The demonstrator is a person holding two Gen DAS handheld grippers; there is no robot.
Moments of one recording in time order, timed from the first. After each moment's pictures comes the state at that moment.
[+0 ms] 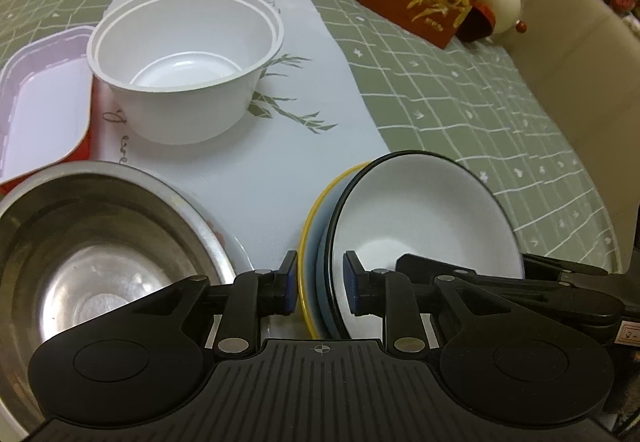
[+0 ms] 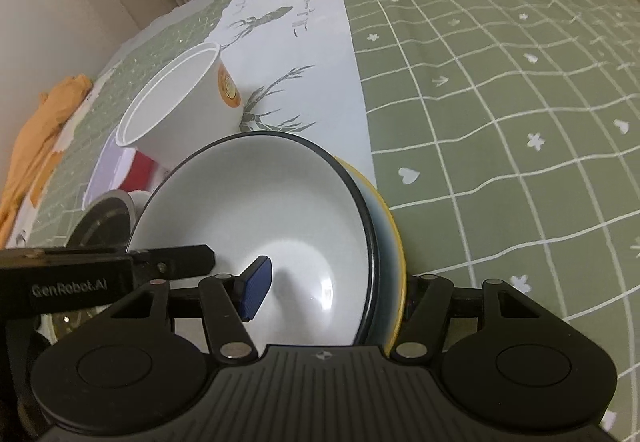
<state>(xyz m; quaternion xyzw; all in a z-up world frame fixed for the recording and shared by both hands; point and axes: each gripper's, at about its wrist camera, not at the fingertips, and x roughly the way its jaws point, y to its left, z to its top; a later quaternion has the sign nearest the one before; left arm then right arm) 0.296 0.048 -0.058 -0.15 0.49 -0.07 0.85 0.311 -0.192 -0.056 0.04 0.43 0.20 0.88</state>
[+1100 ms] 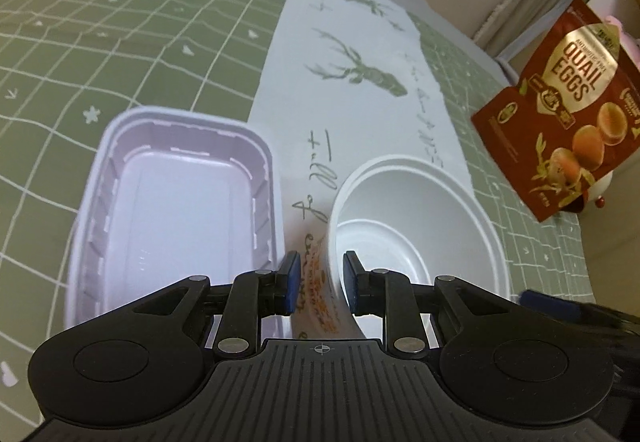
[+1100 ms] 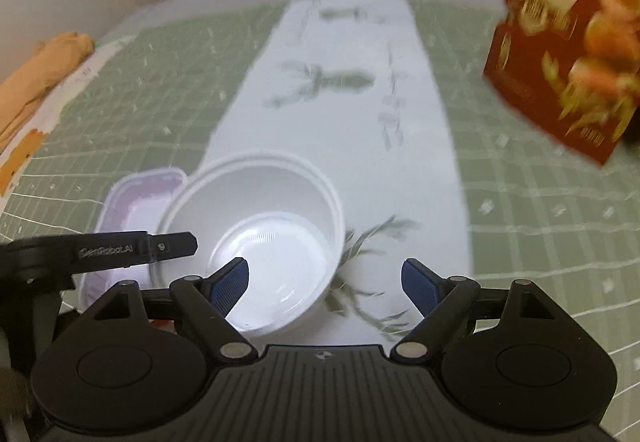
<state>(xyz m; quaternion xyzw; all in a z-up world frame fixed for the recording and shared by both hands) 0.388 0.215 -0.070 -0.28 0.43 0.05 0.86 0.417 -0.021 0.013 -0.09 0.41 0.19 0.89</state>
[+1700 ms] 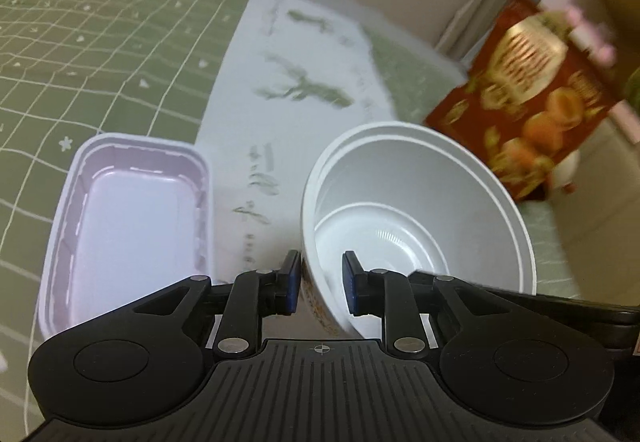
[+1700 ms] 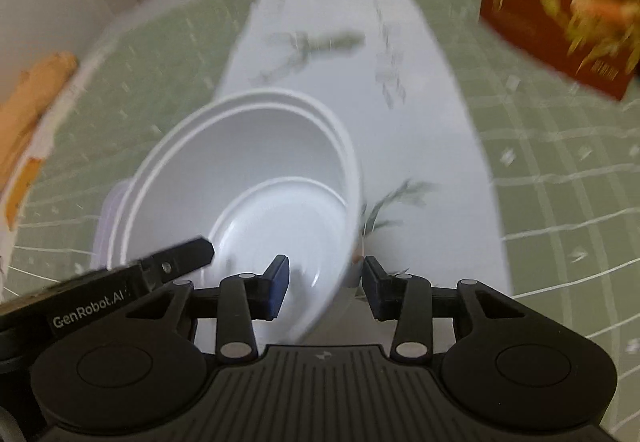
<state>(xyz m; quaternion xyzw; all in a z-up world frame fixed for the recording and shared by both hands) 0.357 0.172 -0.020 -0.26 0.39 0.01 0.88 0.414 -0.029 0.012 -0.02 0.43 0.19 0.88</state>
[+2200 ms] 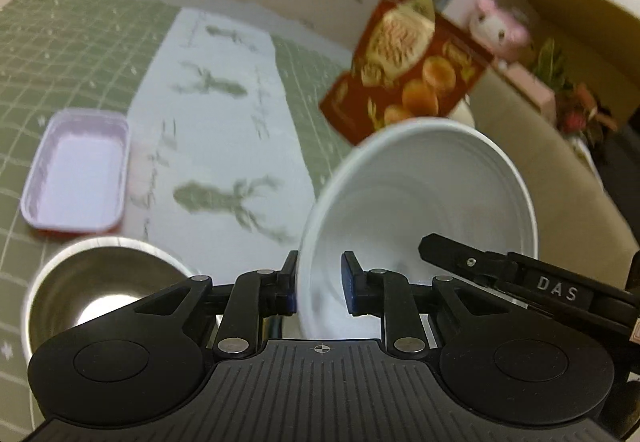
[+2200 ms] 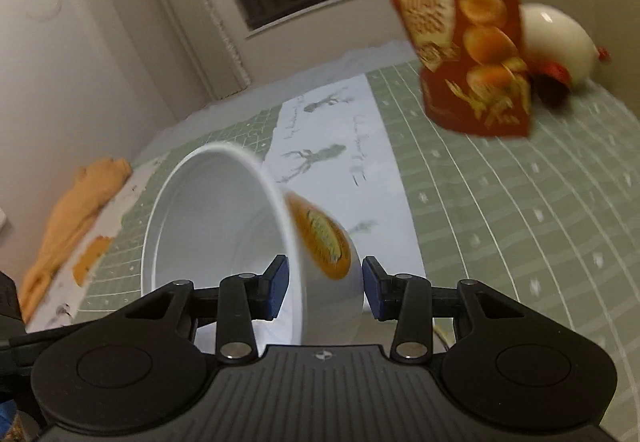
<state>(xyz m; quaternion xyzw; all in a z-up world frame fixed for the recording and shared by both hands) 0.247 0.067 0.036 -0.24 0.37 -0.06 0.90 0.258 -0.175 0.074 0.09 0.30 0.22 0.93</state>
